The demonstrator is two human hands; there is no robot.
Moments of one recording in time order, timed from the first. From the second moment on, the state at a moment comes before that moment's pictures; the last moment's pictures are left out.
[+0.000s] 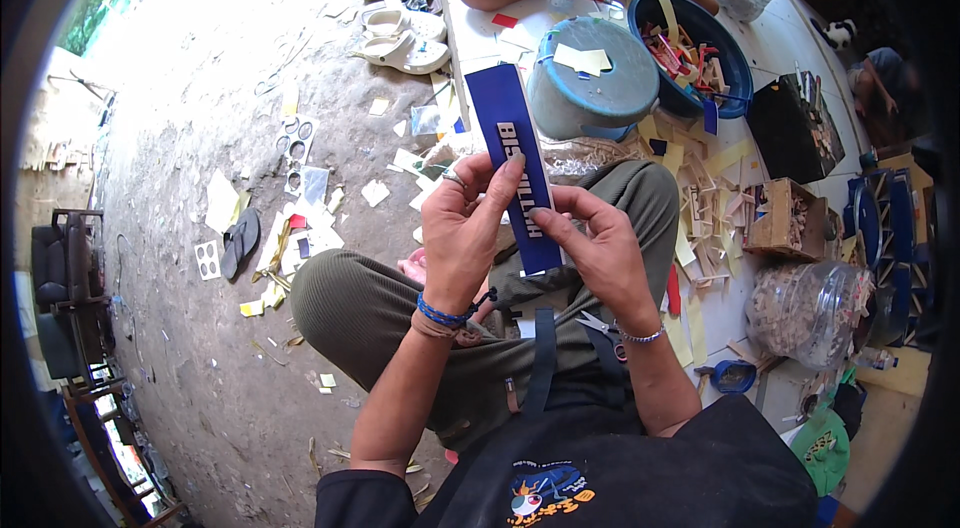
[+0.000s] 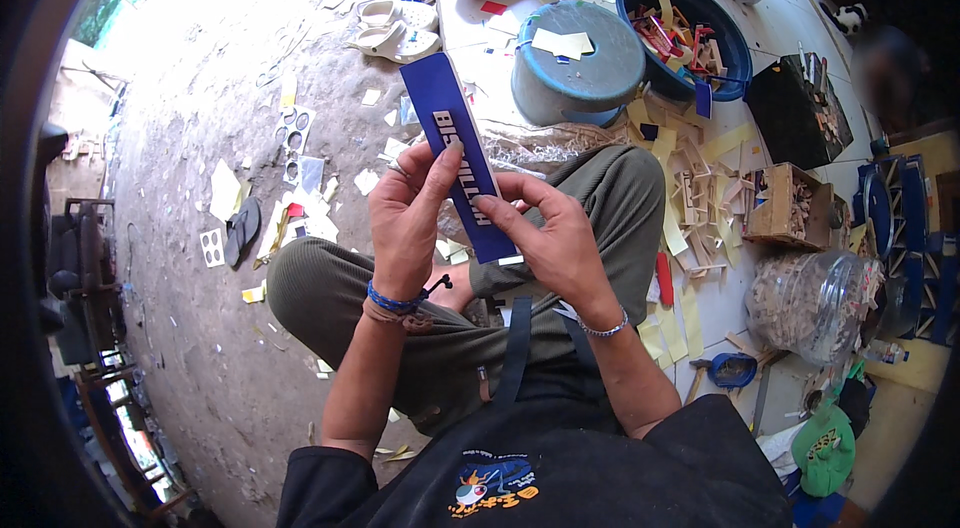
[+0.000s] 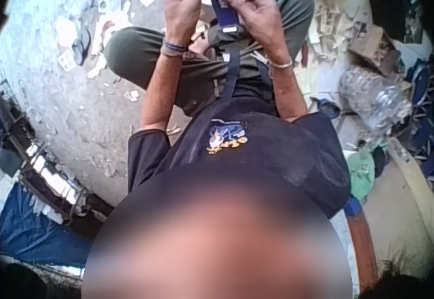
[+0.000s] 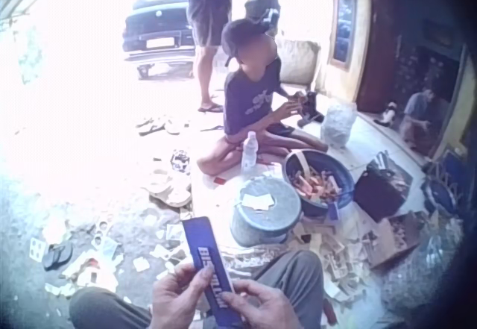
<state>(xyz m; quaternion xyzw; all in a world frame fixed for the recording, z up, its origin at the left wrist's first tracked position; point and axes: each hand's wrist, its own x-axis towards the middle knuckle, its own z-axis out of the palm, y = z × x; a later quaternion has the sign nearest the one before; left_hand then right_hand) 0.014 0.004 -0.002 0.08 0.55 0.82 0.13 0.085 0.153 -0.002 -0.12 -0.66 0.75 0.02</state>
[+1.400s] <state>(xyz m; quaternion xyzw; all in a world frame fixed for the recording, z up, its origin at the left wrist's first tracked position) 0.013 0.006 -0.001 0.05 0.54 0.82 0.15 0.085 0.156 -0.009 -0.08 -0.71 0.70 0.00</state>
